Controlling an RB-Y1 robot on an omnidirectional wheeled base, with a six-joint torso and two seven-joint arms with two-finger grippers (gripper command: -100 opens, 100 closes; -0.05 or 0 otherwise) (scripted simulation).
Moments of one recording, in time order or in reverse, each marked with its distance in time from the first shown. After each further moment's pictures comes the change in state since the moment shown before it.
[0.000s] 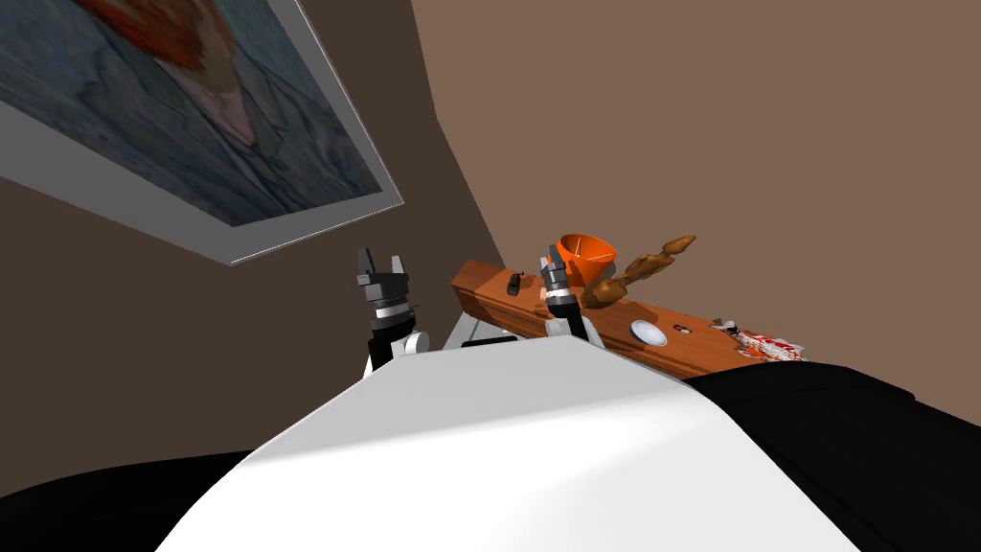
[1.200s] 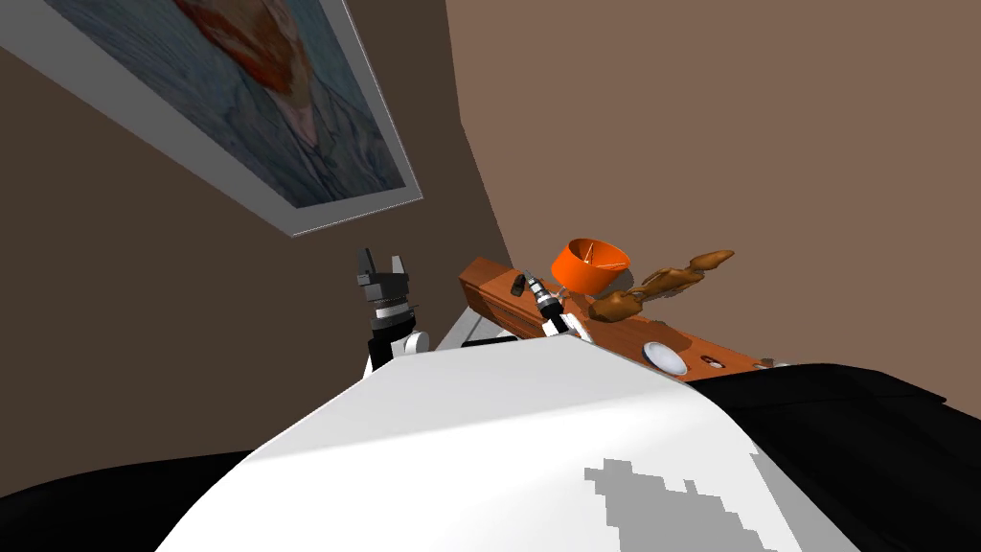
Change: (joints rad) left arm 0.000 0.000 0.000 0.000 0.000 0.000 0.000; right arm -0.116 -0.144 0.055 0.331 0.310 0.204 0.057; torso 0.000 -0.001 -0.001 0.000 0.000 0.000
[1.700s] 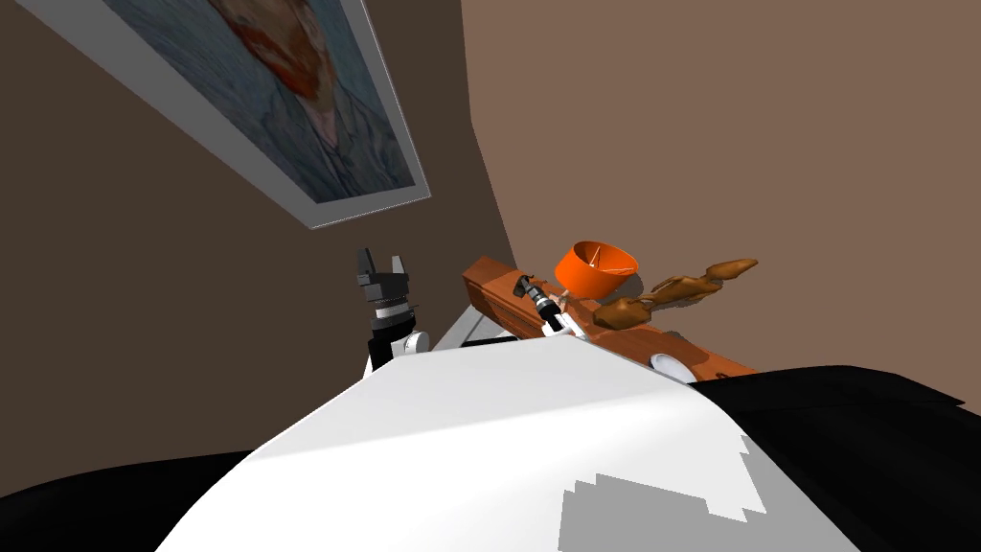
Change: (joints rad) left arm 0.000 0.000 0.000 0.000 0.000 0.000 0.000; right arm -0.051 -0.045 0.036 0.129 0.129 0.105 0.030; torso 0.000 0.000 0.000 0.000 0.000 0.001
